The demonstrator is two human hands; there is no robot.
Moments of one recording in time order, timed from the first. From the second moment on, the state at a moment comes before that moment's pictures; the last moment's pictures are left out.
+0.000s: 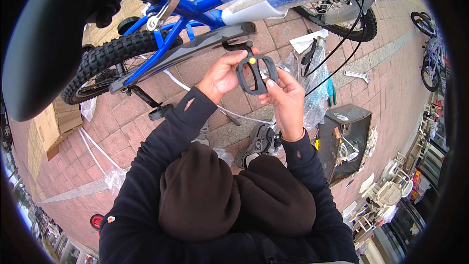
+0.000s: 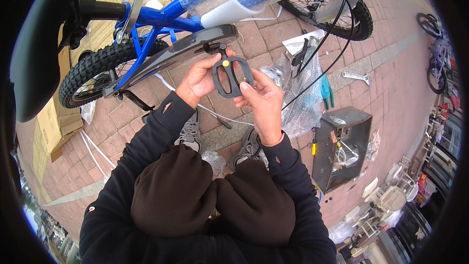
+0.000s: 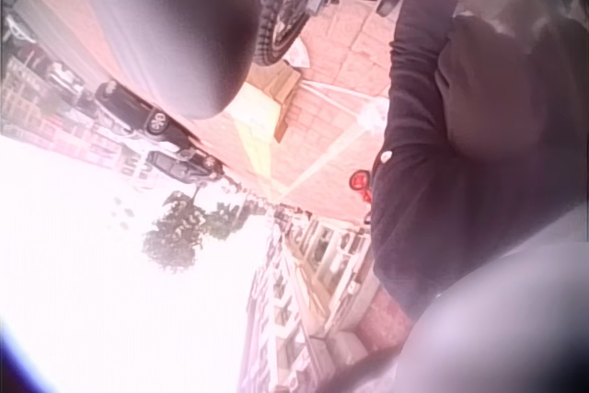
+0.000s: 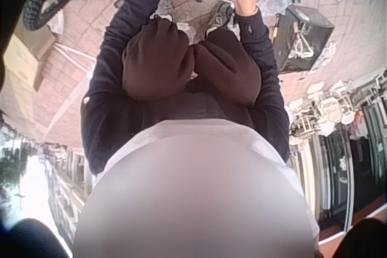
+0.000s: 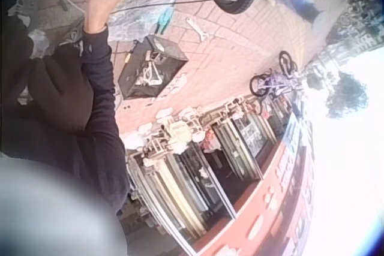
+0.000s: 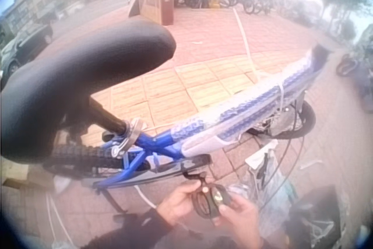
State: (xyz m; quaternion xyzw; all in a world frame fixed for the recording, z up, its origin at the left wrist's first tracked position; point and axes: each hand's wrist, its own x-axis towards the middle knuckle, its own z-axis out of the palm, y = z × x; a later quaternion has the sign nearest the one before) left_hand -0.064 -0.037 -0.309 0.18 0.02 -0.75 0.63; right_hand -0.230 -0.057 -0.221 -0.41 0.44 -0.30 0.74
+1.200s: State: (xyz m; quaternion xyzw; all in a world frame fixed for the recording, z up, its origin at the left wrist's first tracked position) left_hand -0.057 -0.036 -0.306 0.17 0.06 -0.77 0.61; right_hand -0.234 -0.063 -0.223 -0.37 0.41 -0.26 0.79
